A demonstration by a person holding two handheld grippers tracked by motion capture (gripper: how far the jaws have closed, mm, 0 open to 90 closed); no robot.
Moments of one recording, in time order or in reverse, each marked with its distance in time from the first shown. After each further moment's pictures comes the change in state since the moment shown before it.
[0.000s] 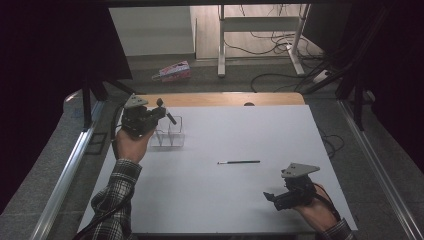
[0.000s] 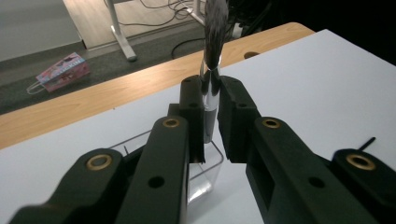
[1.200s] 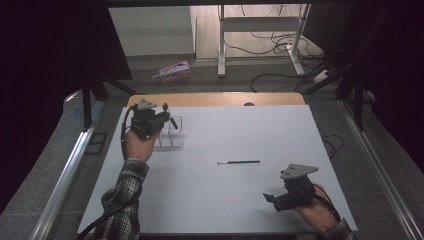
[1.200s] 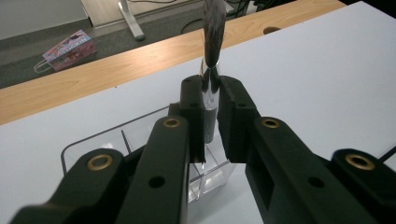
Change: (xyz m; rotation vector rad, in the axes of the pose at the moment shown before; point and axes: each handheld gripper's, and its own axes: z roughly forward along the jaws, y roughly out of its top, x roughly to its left) left arm 0.003 -0.017 0.038 0.084 0.034 -0.019; right arm 0.002 -0.001 0.001 0.018 0.002 -0.017
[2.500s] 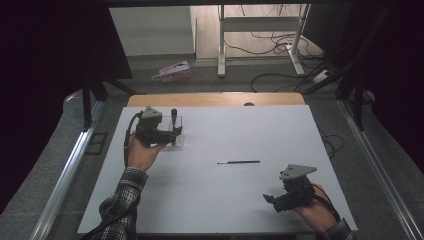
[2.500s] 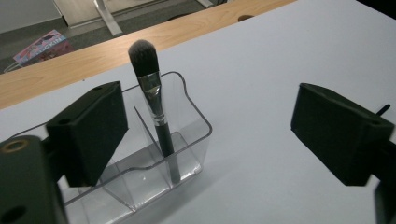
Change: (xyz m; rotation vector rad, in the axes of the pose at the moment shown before) left arm -0.014 -0.014 -0.001 -0.007 -0.073 0.040; right arm 0.001 0.000 0.002 0.019 0.003 -0.014
